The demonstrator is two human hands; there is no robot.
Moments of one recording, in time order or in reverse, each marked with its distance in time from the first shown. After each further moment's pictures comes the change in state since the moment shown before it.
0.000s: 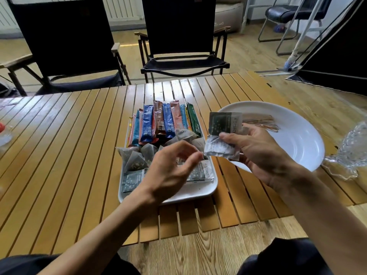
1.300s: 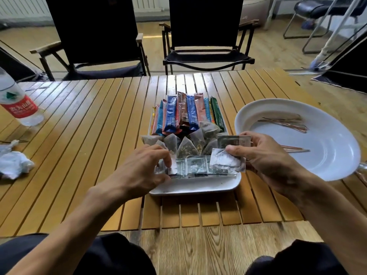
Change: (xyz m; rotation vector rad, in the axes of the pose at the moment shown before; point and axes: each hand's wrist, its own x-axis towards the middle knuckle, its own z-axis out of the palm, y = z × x) left_hand -0.046 -0.046 -0.076 0.522 -0.259 -0.134; right_hand 0.004 0.027 0.021 -0.203 -0.124 0.074
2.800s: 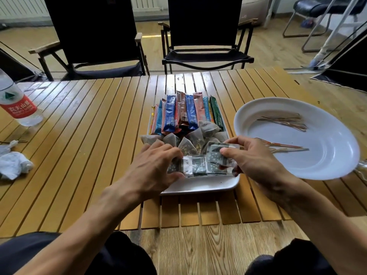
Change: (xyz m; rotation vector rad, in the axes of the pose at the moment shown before) left_hand 0.009 0.016 0.014 0.160 0.111 0.078; right_hand -0.008 0.005 0.017 -0.114 0.029 -0.035
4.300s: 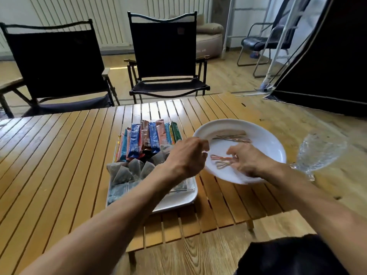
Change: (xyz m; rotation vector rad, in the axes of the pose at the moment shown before) left_hand 0.112 0.118 -0.005 -0.179 0.101 0.100; right_hand 0.024 0.006 -0.114 -1.169 0.126 -0.039
